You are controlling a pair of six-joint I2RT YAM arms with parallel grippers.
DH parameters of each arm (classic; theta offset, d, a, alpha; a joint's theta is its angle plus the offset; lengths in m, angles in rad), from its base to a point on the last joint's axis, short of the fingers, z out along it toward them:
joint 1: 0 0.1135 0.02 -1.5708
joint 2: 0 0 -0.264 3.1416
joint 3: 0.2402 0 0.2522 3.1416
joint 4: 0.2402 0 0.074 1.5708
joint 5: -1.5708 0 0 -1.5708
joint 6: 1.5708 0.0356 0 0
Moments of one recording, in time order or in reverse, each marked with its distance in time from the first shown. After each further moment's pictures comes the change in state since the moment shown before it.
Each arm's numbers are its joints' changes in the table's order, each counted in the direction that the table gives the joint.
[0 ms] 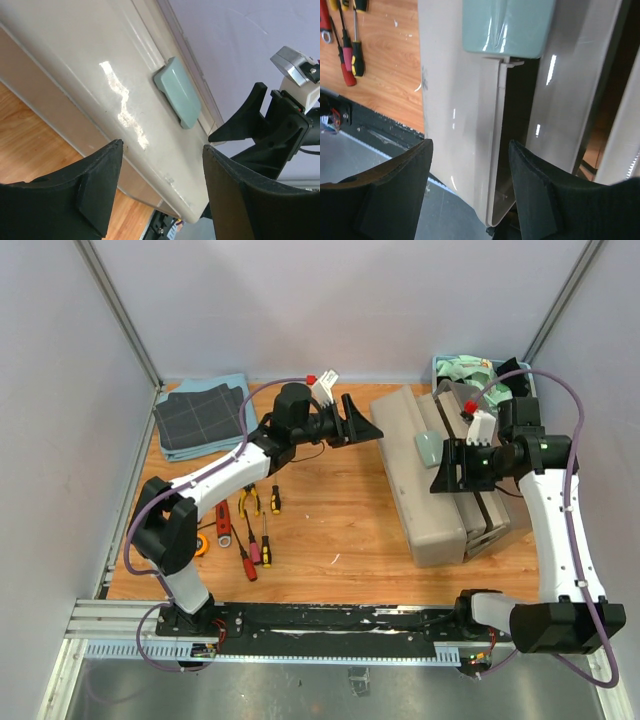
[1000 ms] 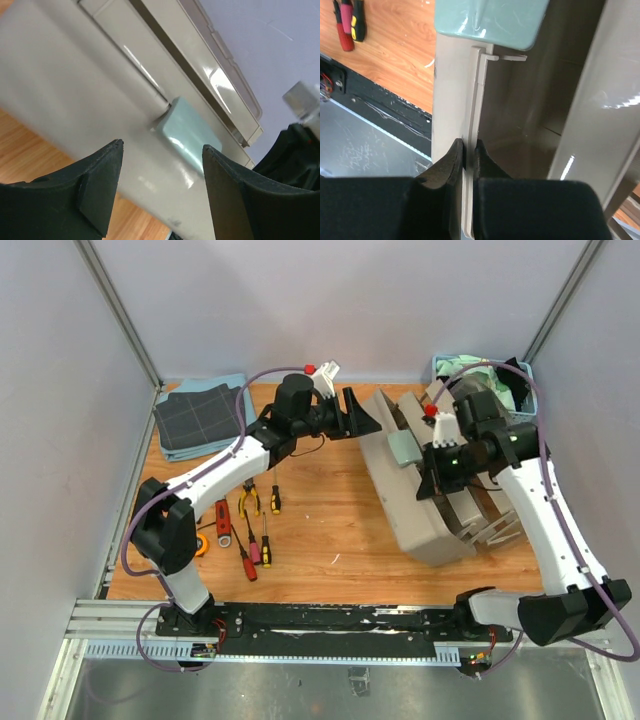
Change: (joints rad) left arm -0.008 0.004 0.088 0.151 0.094 0.135; right arm 0.223 0.060 0.062 0.053 -0.048 0.062
